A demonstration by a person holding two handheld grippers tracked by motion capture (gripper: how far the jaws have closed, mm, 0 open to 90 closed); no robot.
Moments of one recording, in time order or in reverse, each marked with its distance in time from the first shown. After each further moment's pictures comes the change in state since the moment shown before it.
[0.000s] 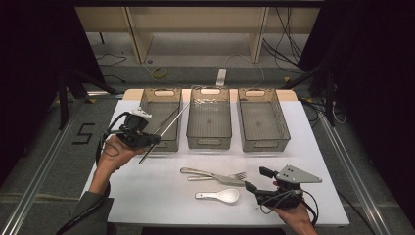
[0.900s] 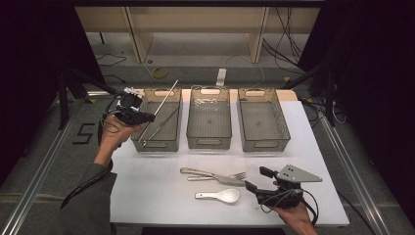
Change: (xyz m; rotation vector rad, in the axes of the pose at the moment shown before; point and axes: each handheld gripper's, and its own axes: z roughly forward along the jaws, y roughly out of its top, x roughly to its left) left arm 0.056 0.032 0.016 -0.058 0.088 -0.090; right arm -0.002 -0.001 0.001 0.000 0.002 0.009
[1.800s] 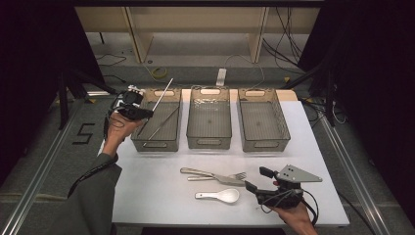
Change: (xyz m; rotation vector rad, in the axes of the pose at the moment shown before) left arm 0.026 0.003 0.035 0.001 0.074 -0.034; right arm 0.000 0.000 0.000 0.001 0.003 0.000
